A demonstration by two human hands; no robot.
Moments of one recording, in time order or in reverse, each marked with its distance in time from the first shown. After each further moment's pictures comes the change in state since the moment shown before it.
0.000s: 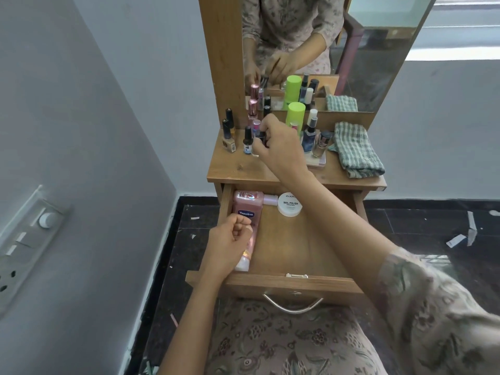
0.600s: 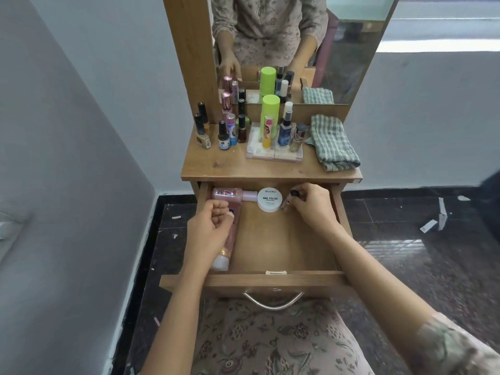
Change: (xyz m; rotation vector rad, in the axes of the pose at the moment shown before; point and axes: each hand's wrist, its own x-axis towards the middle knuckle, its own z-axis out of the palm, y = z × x) left_hand 0.018 0.012 0.011 -0.071 0.118 0.018; right_hand -0.106 0.103 -0.027 0.055 -0.170 0.529
